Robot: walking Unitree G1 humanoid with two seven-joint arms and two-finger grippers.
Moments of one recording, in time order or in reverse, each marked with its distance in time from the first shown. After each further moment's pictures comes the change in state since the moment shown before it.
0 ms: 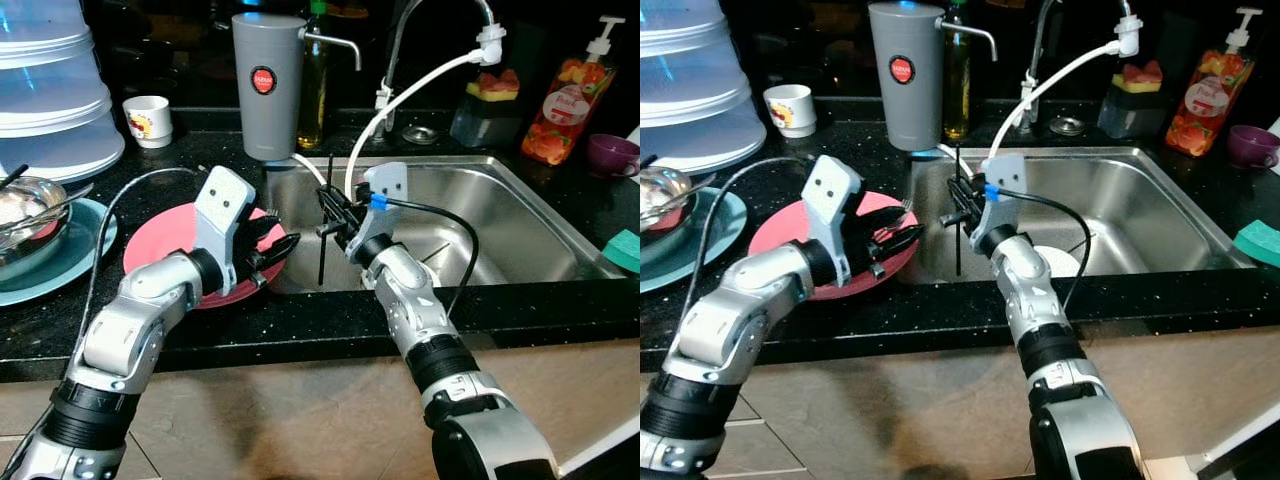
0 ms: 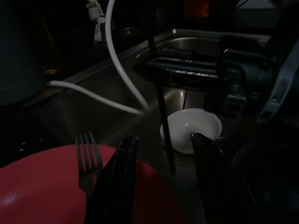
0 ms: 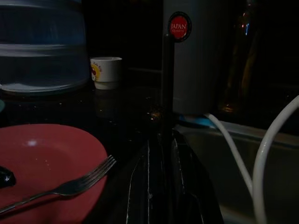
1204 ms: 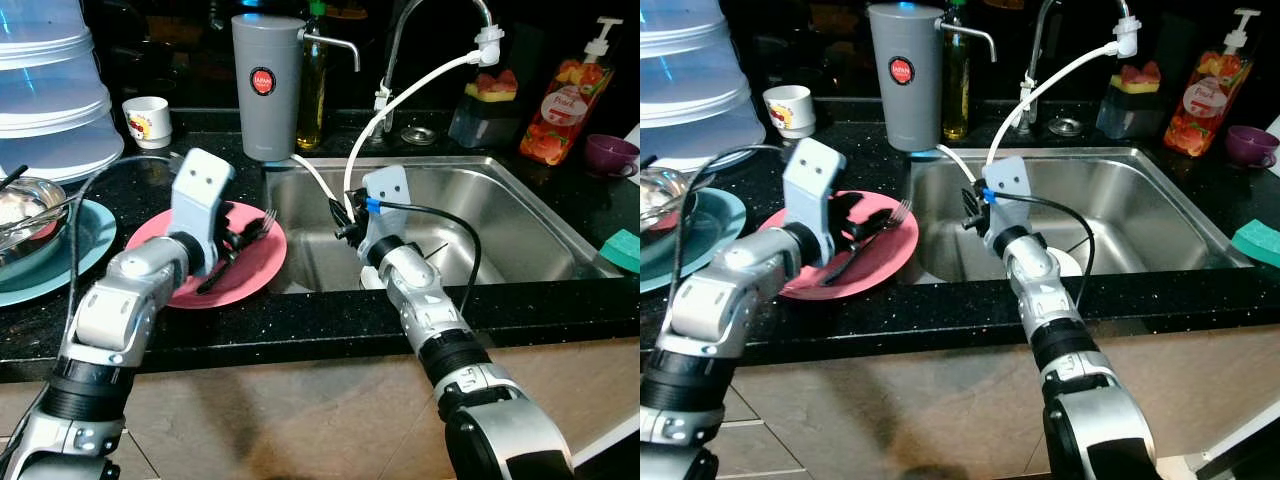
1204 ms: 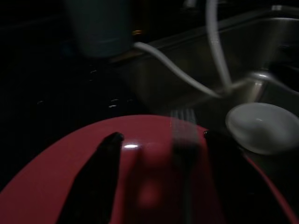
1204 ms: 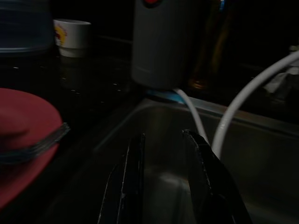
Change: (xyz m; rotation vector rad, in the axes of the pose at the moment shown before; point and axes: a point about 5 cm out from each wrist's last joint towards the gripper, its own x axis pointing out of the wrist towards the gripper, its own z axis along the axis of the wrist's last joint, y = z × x) left arm -0.001 0.042 0.005 -0.096 0.129 0.366; right arm -0.003 -0.017 -0.009 -0.099 0.116 -0.057
